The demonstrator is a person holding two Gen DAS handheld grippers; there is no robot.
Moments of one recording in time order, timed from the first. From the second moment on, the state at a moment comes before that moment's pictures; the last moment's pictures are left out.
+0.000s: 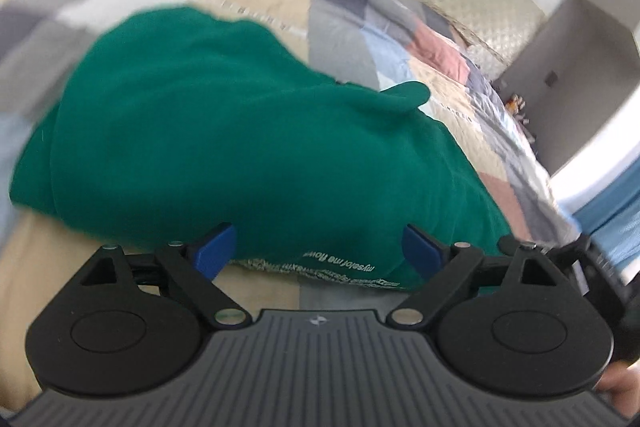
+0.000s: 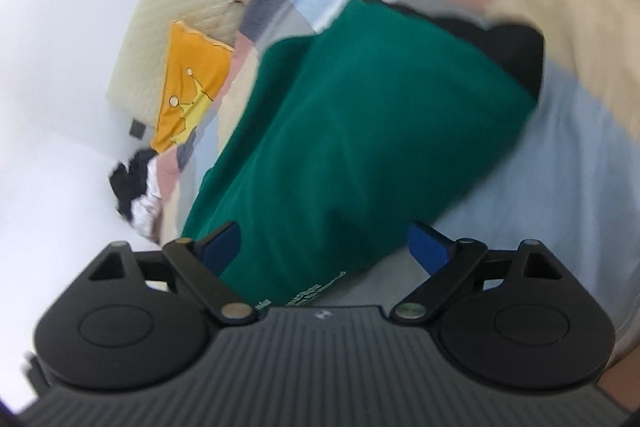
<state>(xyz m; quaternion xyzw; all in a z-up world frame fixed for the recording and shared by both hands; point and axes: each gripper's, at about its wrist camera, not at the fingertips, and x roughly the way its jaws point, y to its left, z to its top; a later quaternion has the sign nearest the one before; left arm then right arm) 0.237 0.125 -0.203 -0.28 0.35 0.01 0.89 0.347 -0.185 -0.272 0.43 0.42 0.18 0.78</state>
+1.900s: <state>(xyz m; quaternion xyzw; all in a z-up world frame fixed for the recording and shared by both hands) 0.259 0.255 -0.312 -0.64 0.26 0.15 0.70 0.370 -0.179 -0.336 0.60 0.39 0.10 0.69</state>
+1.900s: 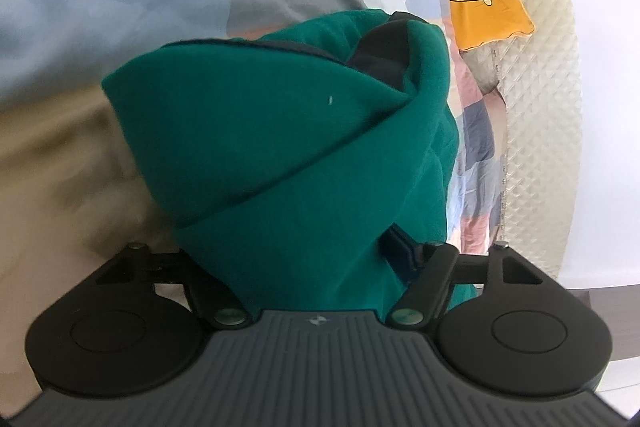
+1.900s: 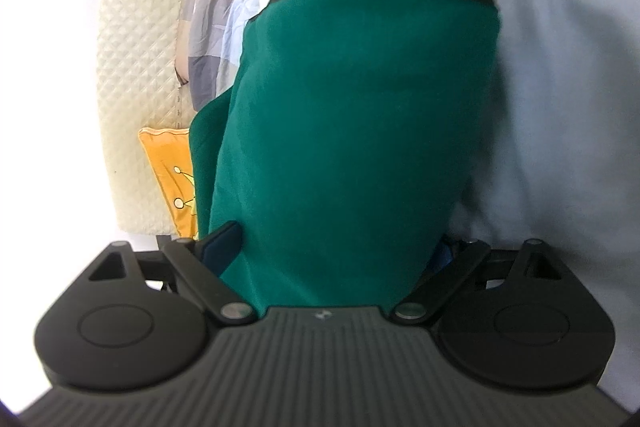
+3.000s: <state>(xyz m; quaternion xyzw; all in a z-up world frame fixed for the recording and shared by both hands) 0.205 0.211 -0.185 -0.45 0.23 0.14 0.85 0.314 -0.217 -0.238 0.52 0.34 0.16 0.77</state>
